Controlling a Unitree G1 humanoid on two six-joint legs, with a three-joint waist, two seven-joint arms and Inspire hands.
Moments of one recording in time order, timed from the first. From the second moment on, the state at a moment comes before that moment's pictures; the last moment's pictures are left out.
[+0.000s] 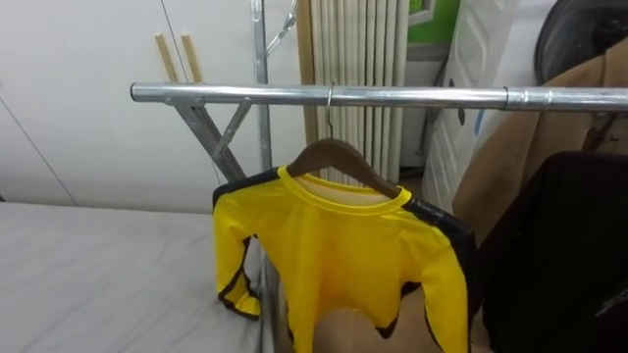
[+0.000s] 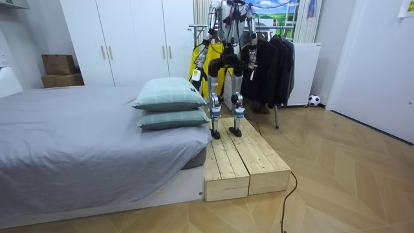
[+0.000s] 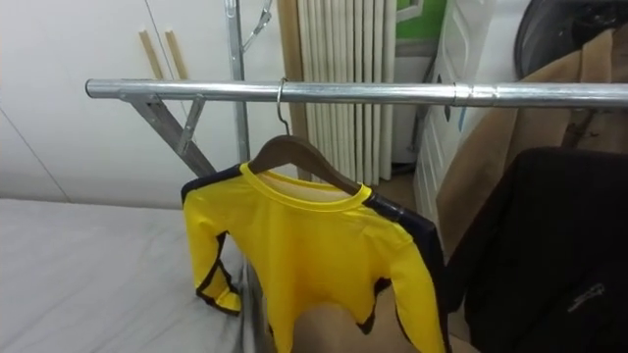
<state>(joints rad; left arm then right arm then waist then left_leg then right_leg) 0.27 0.21 0.20 1.24 -0.36 0.10 -0.01 0.21 -0.21 -0.11 1.20 0.47 -0.05 0.20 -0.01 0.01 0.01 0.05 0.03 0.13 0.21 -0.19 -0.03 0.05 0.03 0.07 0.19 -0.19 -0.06</state>
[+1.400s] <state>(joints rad) 0.20 0.23 0.03 1.23 -0.35 -0.10 -0.15 0.13 -0.20 -0.01 1.21 0.42 -0.07 0.24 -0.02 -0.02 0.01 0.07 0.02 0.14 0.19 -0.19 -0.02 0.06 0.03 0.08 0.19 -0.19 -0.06</state>
